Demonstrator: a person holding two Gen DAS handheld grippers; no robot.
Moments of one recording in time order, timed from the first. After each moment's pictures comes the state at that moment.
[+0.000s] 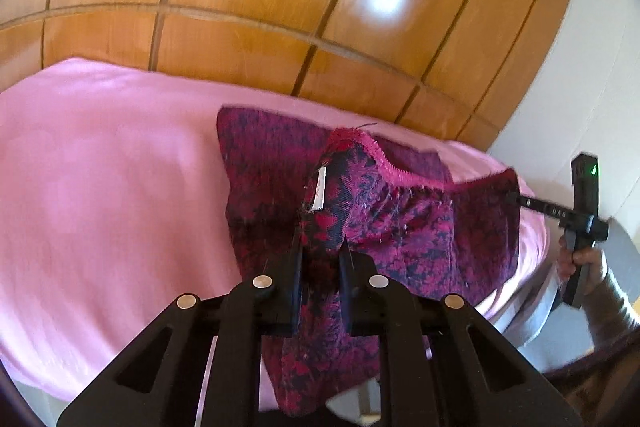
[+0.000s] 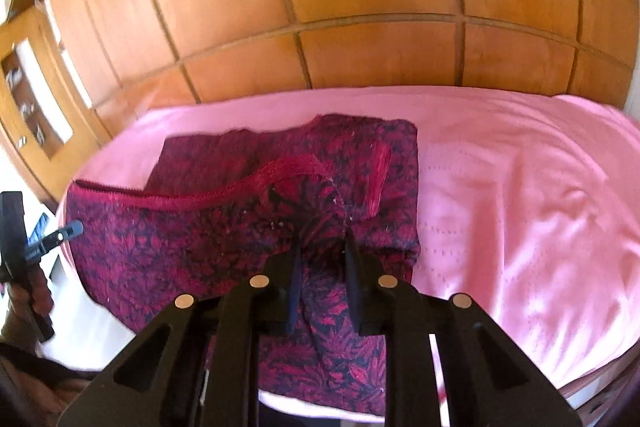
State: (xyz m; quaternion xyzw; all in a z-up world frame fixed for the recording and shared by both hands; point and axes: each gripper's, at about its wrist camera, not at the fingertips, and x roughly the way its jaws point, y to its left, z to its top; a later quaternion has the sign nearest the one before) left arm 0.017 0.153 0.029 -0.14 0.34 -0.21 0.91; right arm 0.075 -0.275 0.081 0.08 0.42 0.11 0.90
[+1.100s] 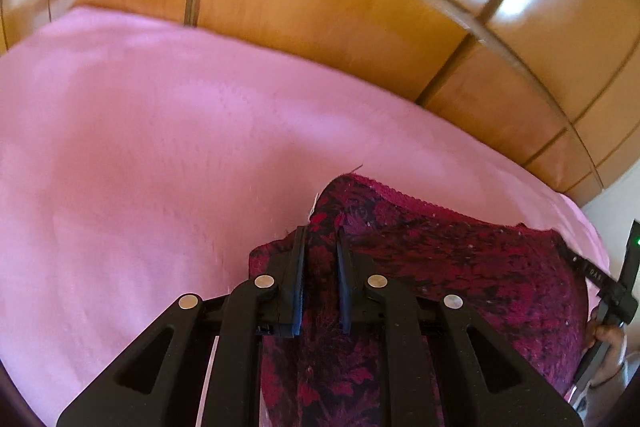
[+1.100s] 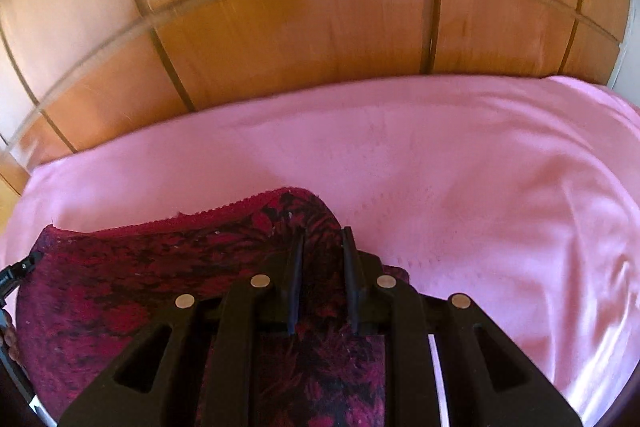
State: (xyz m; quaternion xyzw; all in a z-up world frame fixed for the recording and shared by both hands) left arm 0.279 0.159 -0.050 -0.18 0.46 -0.05 0.87; right arm 0.315 -0.282 -0.017 0.09 0.49 -0.03 0.87
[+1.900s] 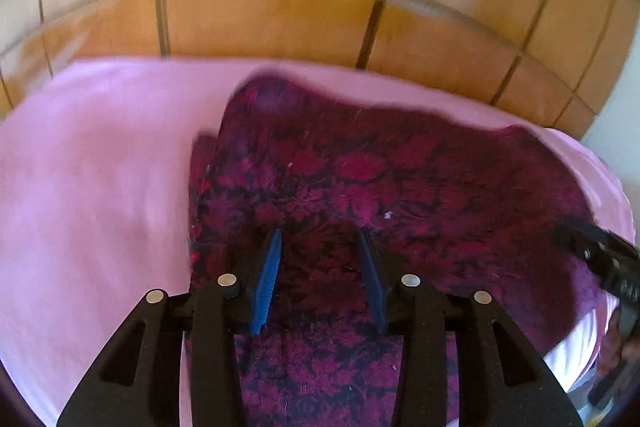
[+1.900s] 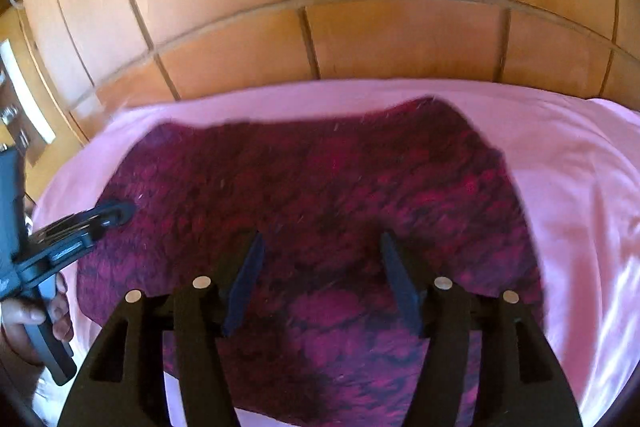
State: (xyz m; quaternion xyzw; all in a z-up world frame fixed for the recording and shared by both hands) left arm 0.167 0.085 -0.032 -0.07 0.43 -0.07 0.90; right arm 0.185 -0.190 0.011 0.06 0.45 0.09 0.89
